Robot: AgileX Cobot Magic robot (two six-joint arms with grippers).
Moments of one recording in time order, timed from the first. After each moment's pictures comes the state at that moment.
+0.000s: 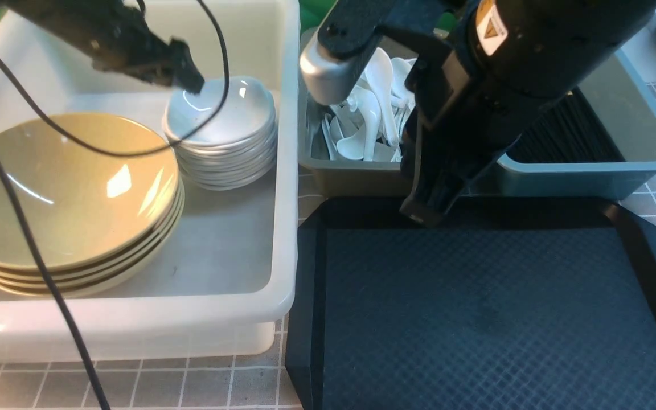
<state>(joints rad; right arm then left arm) 0.82 1.58 -1.73 -0.14 1.17 -0.20 0.03 2.05 -1.96 -0.42 1.02 0.61</state>
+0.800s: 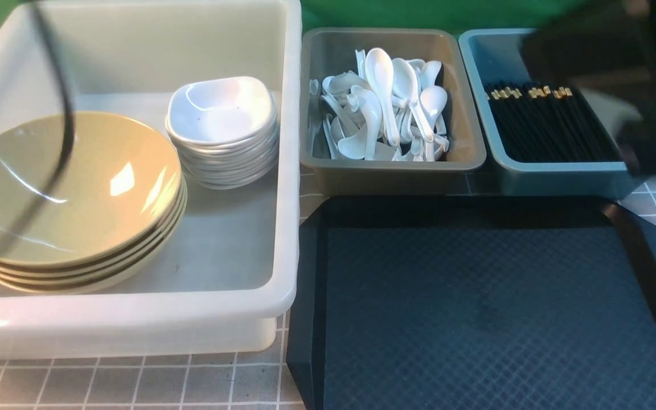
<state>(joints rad) 0.82 1.04 -1.33 -0.14 0.74 -0.03 -0.01 0.87 -1.15 -0.16 0.82 0.41</state>
